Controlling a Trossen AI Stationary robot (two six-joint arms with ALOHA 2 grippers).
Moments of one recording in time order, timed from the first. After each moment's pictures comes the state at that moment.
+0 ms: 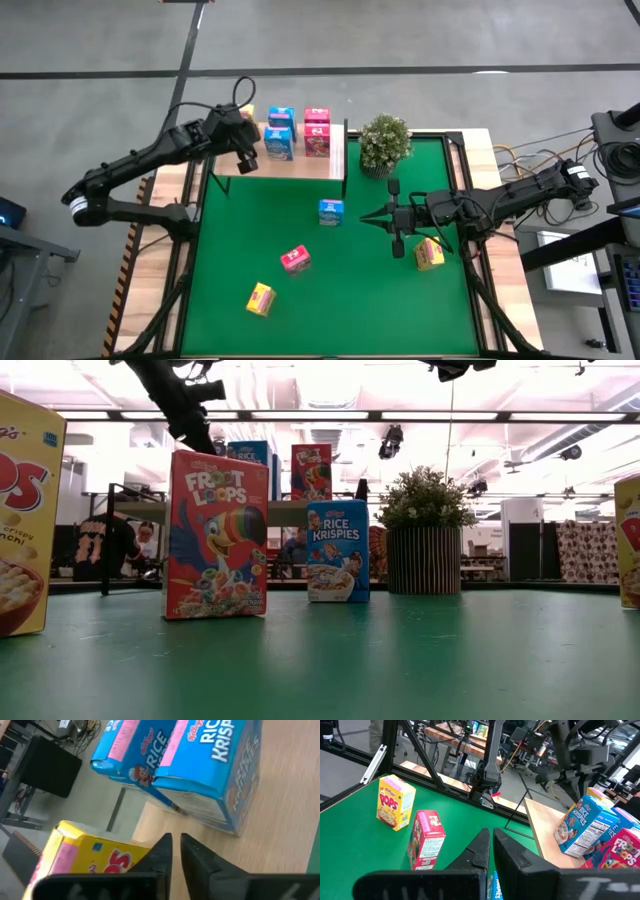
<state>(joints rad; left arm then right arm) 0.56 1.12 1.11 -0.71 -0.27 0.48 0.21 1.06 0.70 0.21 0.18 -0.35</state>
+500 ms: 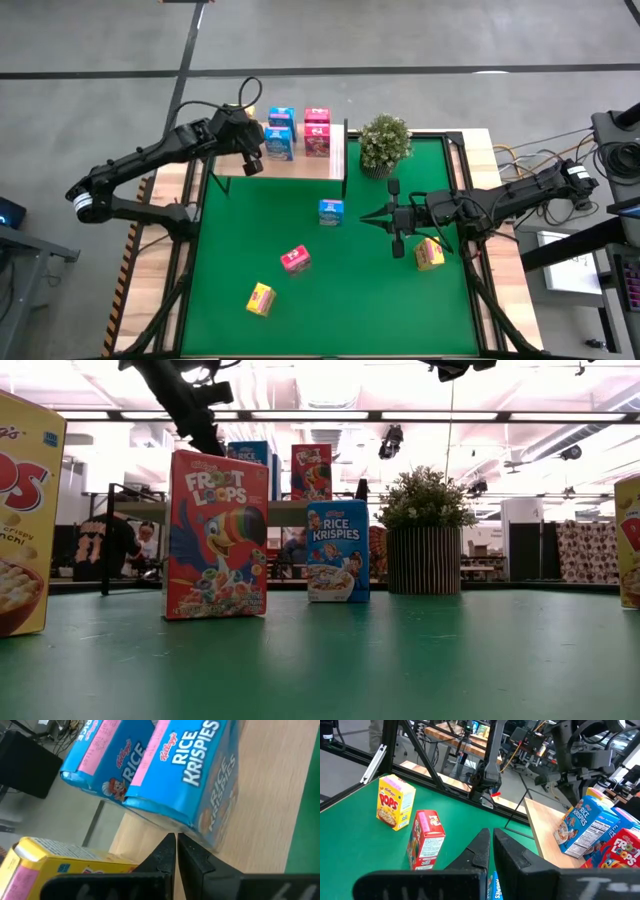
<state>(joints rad) 0.56 1.17 1.12 -0.70 -0.19 0.42 0.21 1.06 0.70 0.21 0.18 -0.35</state>
